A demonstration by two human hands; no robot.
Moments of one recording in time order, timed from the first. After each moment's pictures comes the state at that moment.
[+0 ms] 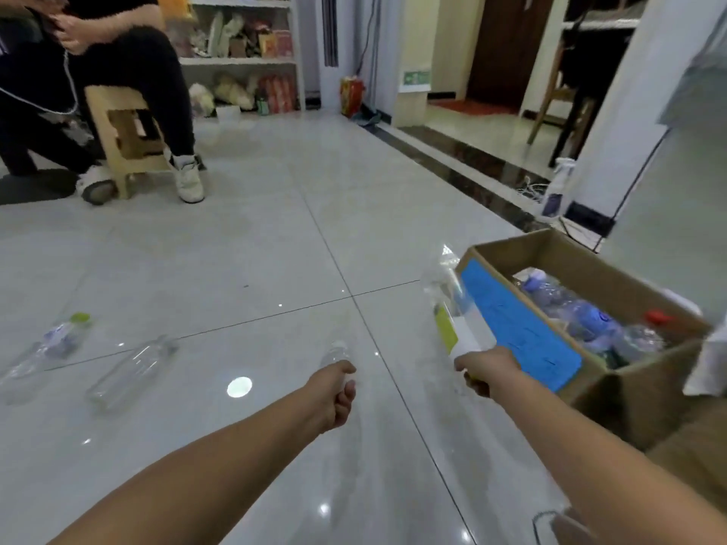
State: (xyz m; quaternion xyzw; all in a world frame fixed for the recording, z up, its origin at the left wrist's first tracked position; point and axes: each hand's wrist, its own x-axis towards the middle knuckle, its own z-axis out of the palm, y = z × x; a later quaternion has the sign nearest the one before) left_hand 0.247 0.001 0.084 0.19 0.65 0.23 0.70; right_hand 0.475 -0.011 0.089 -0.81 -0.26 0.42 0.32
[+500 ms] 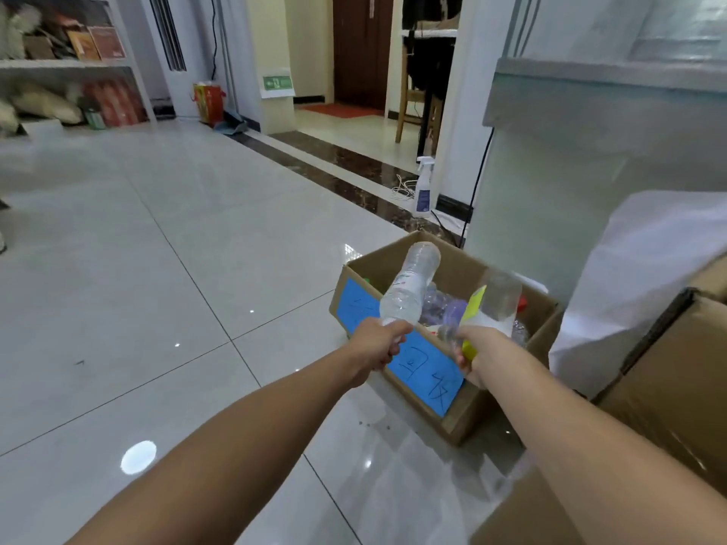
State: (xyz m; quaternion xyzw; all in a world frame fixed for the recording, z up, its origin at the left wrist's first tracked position) left_hand 0.481 0.071 0.128 0.60 0.45 0.14 0.64; right_hand 0.634 0.008 0.117 -0.77 -0.02 0.46 0.45
